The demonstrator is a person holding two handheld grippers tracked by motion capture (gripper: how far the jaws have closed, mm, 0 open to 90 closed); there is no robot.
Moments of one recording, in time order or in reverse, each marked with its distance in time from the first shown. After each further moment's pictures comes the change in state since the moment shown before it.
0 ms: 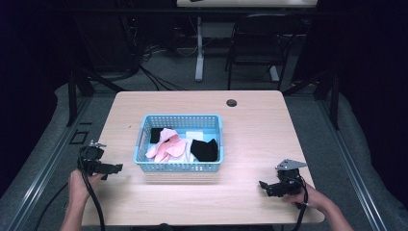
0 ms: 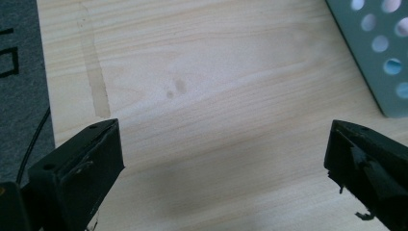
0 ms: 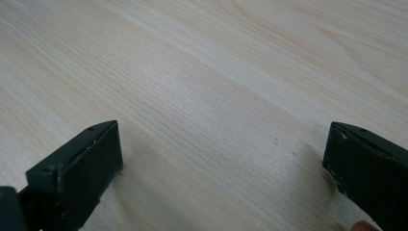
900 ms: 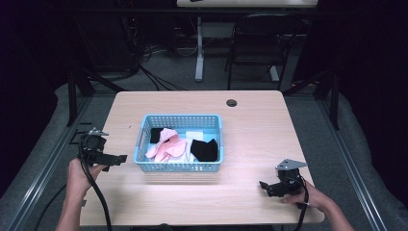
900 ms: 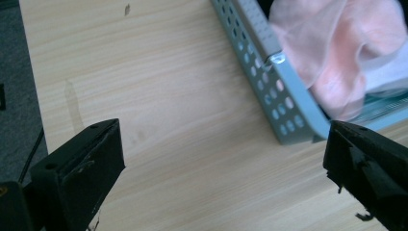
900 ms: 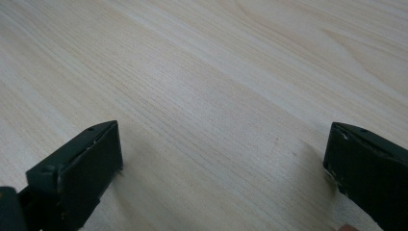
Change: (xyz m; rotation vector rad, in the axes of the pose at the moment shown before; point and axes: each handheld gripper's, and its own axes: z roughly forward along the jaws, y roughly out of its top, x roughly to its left) left arm -0.032 0.040 -0.050 -0.062 -0.076 0.069; right arm -0.001 0.000 0.000 0.001 0.013 -0.009
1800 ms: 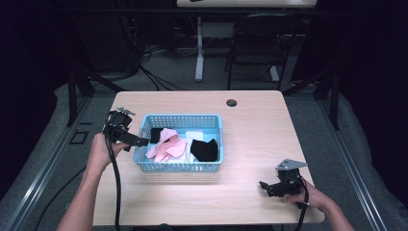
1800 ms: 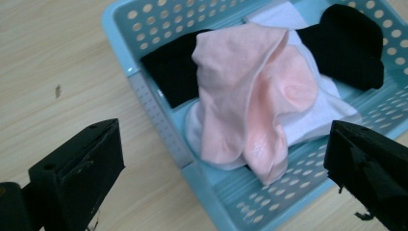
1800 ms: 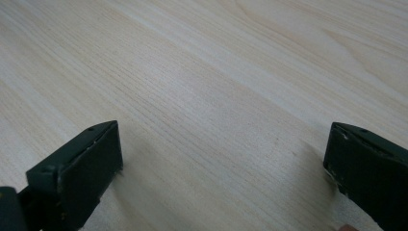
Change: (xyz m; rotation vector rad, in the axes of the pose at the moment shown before) left arm -0.041 0.082 0.018 0.056 -0.126 0.146; right arm 0.000 0.000 0.000 -0.001 0.004 0.000
